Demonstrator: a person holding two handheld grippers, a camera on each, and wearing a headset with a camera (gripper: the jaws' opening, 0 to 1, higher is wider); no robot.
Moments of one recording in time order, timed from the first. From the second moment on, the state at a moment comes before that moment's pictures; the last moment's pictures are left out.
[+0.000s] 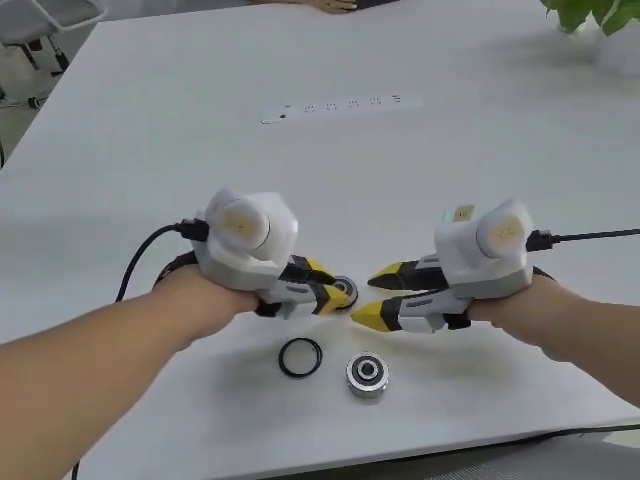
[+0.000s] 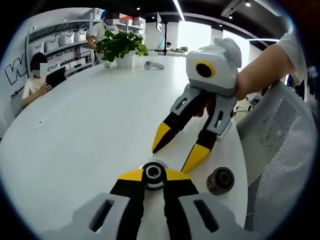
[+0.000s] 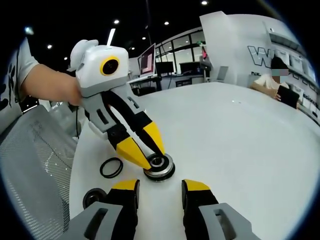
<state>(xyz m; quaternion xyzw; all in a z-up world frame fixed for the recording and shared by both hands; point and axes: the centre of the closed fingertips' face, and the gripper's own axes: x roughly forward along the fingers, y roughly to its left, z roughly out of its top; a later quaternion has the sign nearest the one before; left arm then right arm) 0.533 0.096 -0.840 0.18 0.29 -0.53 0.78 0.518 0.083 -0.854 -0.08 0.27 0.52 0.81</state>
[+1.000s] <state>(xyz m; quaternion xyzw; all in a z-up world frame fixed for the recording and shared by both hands) 0.531 0.094 -0.841 0.19 0.29 -0.50 0.79 0.528 0.105 -0.857 -0.10 0.26 0.52 0.81</state>
